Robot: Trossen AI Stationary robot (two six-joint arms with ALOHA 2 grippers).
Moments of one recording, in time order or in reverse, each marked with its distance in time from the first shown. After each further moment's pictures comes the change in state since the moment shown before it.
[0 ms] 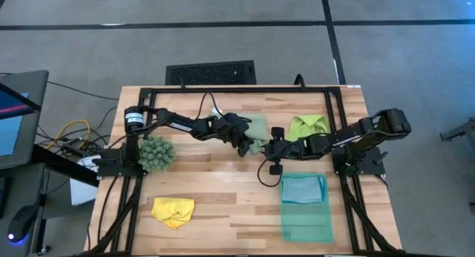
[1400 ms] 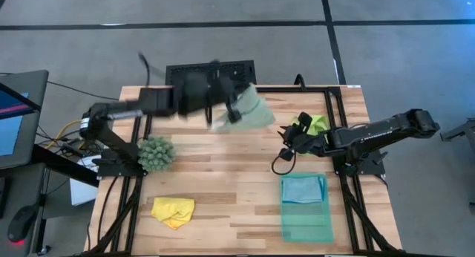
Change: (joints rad) left arm -0.128 -0.447 0.589 -0.562 -0.601 0.664; right arm 0.042 -0.388 0.010 -0.380 0.375 0.299
